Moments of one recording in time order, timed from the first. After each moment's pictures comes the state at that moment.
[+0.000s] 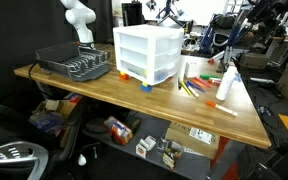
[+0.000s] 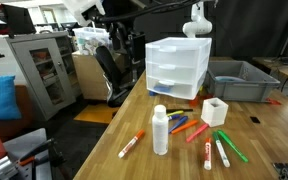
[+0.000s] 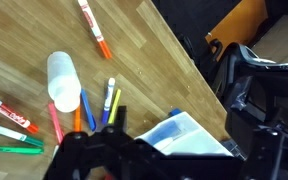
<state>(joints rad) 0.08 -0.34 -0.34 -2.52 0.43 2.25 -0.48</state>
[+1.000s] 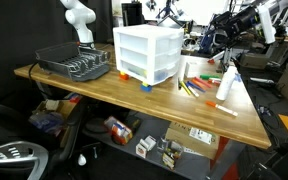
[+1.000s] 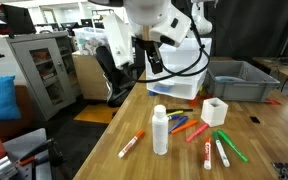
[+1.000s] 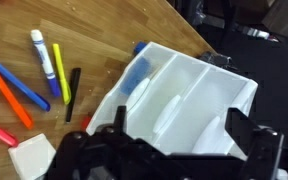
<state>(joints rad) 0.13 0.00 -0.33 -2.37 1.27 2.40 -0.78</state>
